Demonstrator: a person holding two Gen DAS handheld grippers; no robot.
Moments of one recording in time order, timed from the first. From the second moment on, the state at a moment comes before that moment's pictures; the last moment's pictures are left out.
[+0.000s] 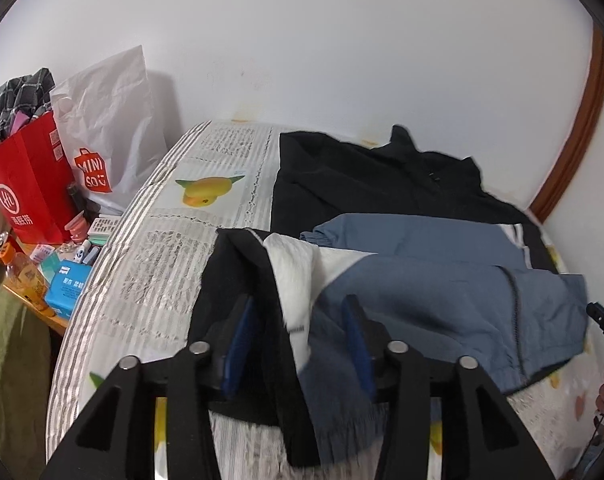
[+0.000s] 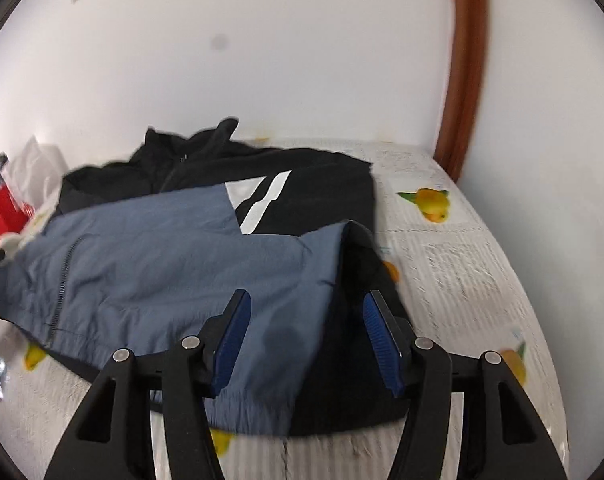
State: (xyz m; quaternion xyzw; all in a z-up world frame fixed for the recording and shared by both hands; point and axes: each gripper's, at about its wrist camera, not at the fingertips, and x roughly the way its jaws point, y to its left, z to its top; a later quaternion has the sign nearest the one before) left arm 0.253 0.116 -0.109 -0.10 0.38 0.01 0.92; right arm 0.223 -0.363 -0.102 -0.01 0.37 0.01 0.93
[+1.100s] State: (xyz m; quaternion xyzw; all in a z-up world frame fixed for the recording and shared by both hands) left arm 0.239 0.158 -0.167 -0.12 0.44 0.00 0.89; right arm 0.234 -0.418 -0.162 0.10 0.45 0.00 0.89
